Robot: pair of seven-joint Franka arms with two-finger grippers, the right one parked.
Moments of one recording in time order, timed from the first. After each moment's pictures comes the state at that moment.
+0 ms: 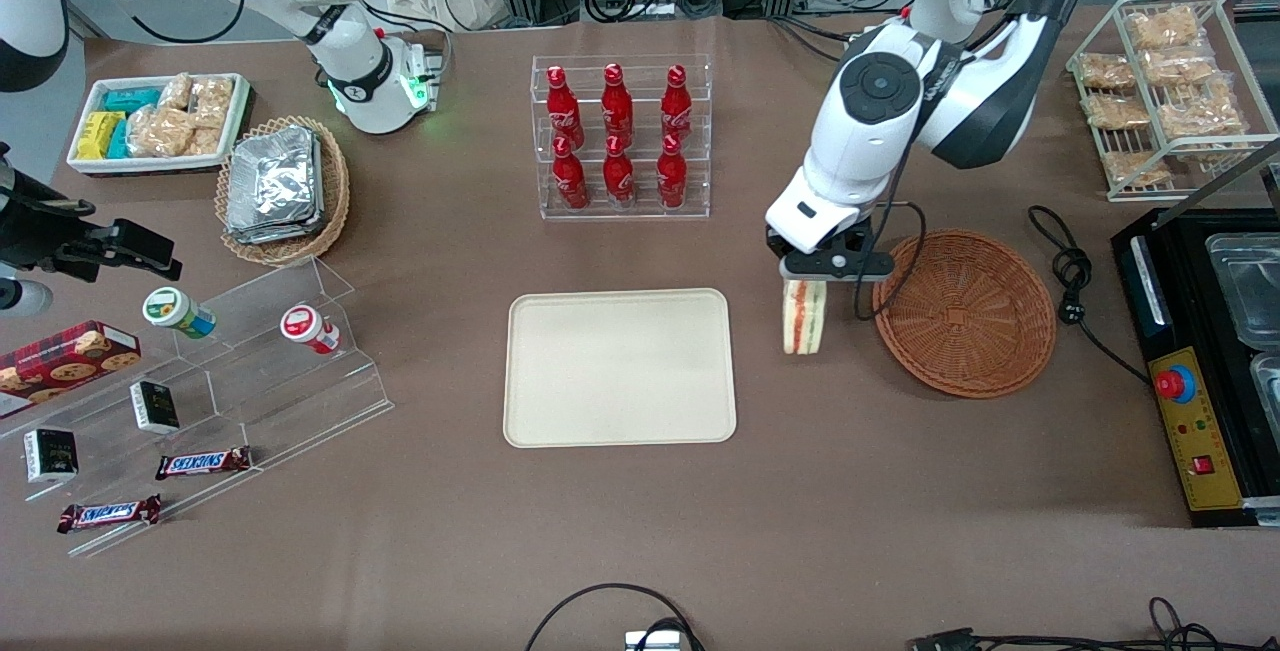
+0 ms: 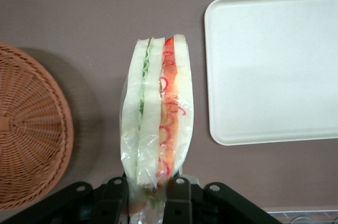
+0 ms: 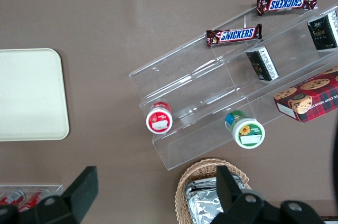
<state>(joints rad) -0.05 0.12 -0.54 -2.01 0.11 2.15 -0.61</state>
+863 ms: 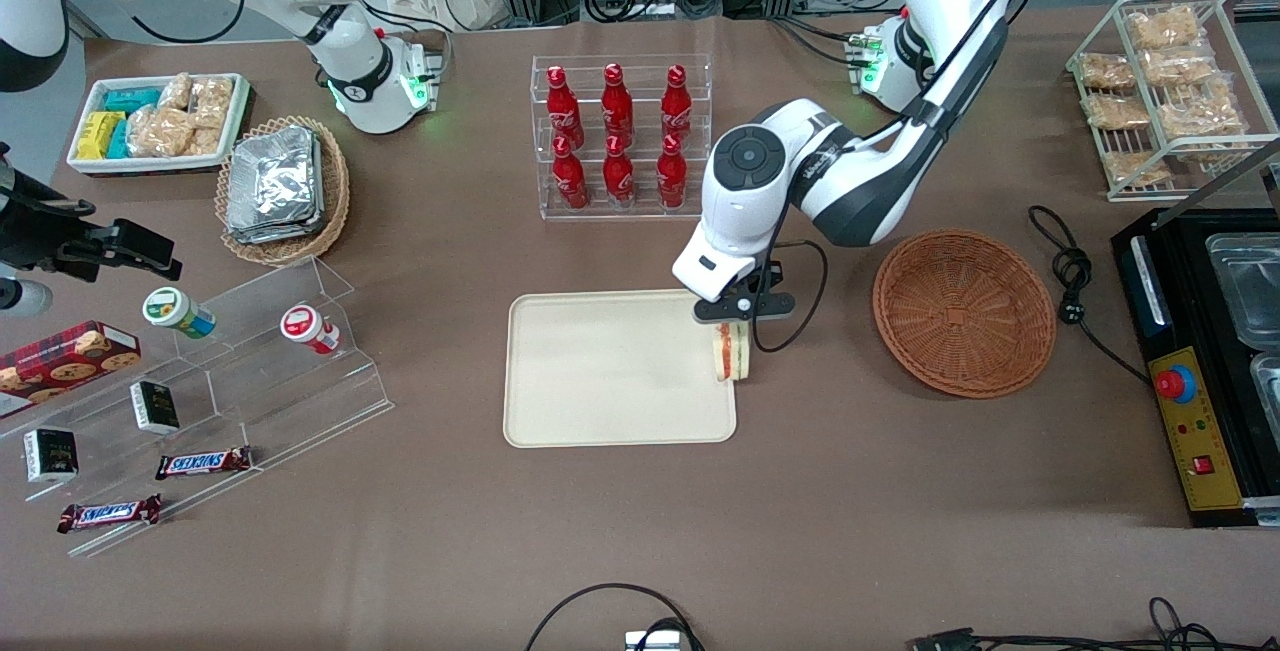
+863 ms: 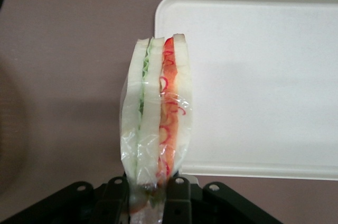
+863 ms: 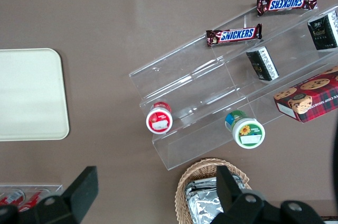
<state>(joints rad) -0.21 0.47 -0.55 -1.76 0.31 2.15 -0.93</state>
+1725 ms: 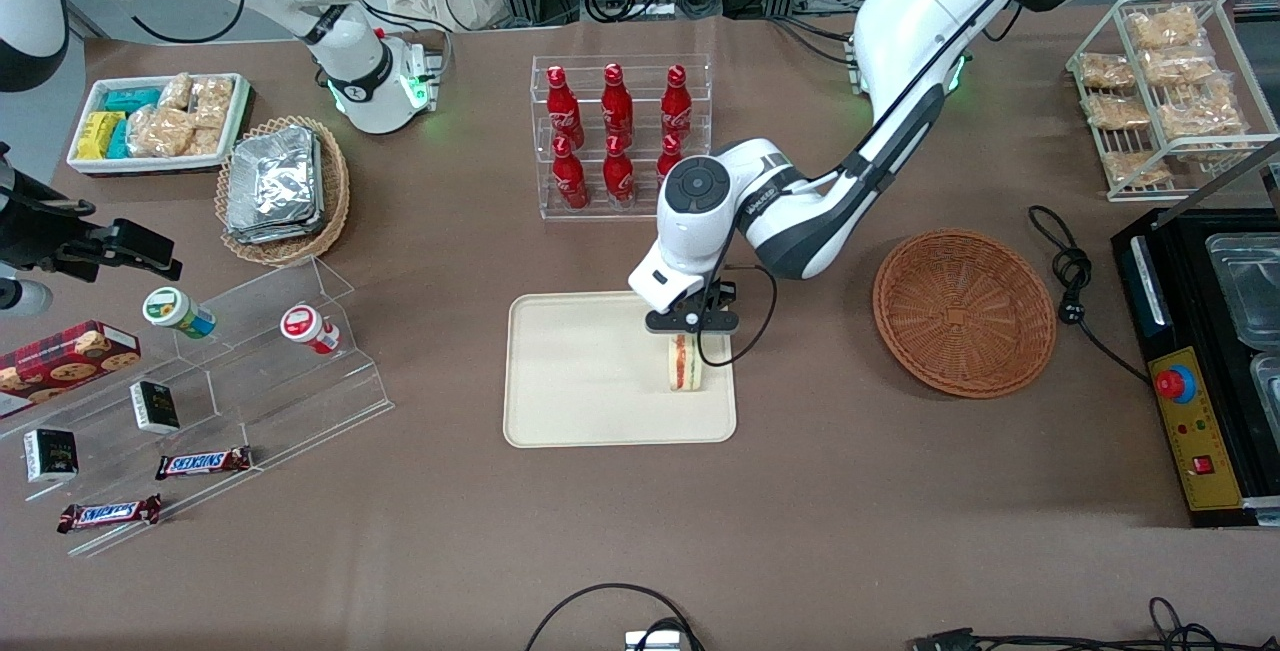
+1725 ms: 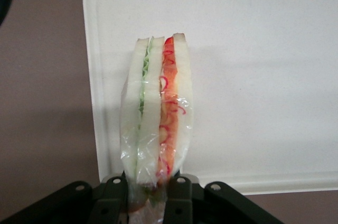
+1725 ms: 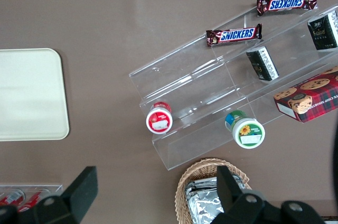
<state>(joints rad) -0.28 0.64 -0.55 -1.71 0.45 2.28 -0.99</state>
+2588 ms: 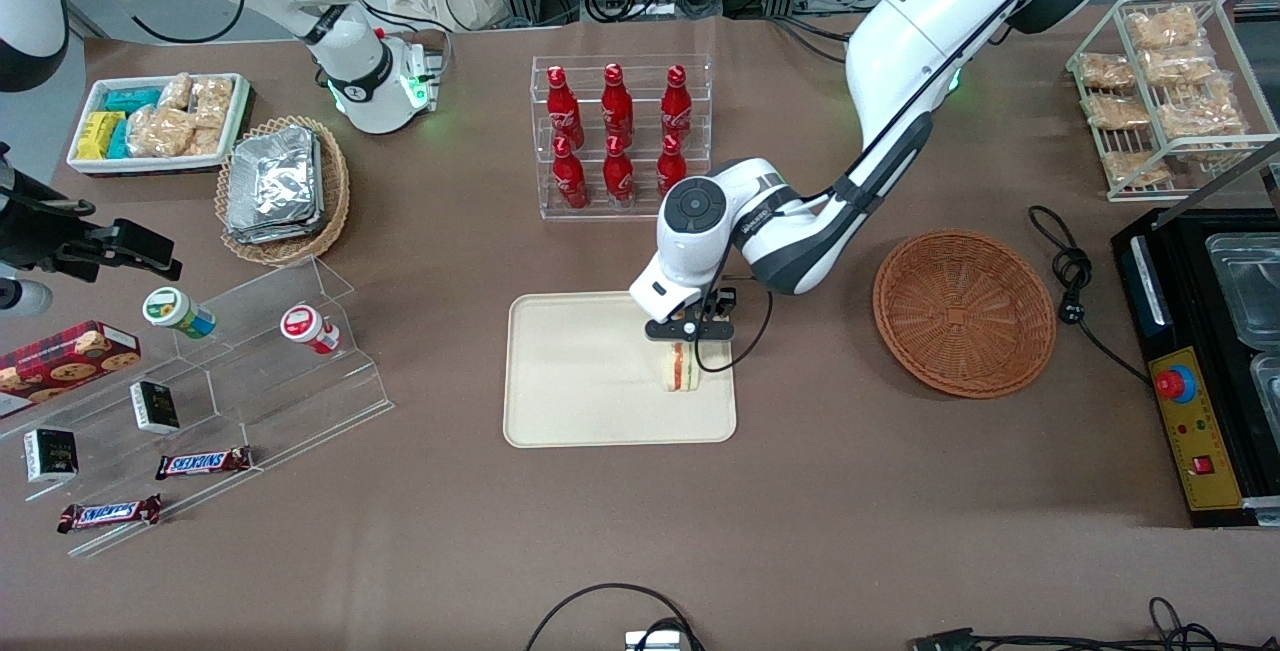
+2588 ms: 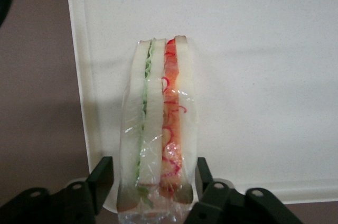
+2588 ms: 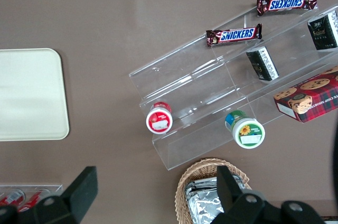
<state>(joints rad) -0.28 0.69 -0.54 -1.70 0.47 2.29 -0.99</state>
